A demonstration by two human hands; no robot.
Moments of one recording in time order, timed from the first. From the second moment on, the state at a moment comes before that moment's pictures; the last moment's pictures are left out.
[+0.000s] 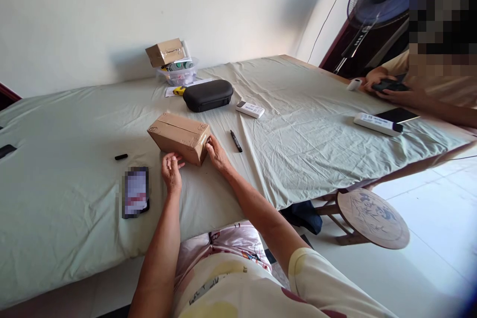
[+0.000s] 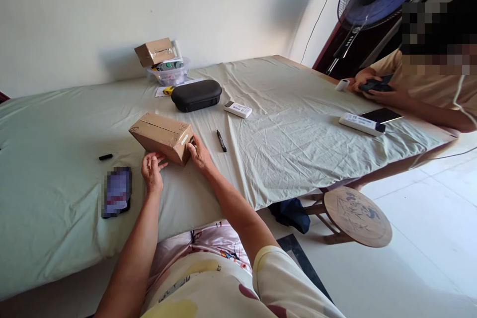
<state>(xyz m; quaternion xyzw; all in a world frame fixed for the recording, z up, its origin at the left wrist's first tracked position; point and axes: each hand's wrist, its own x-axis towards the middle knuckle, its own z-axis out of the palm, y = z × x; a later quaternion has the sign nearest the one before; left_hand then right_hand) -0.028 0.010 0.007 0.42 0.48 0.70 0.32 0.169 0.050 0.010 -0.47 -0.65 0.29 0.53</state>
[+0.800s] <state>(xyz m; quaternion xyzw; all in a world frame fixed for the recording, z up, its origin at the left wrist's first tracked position) -0.016 -0.011 0.015 0.58 0.49 0.66 0.01 0.169 0.027 0.020 -0.44 -0.63 0.22 0.60</state>
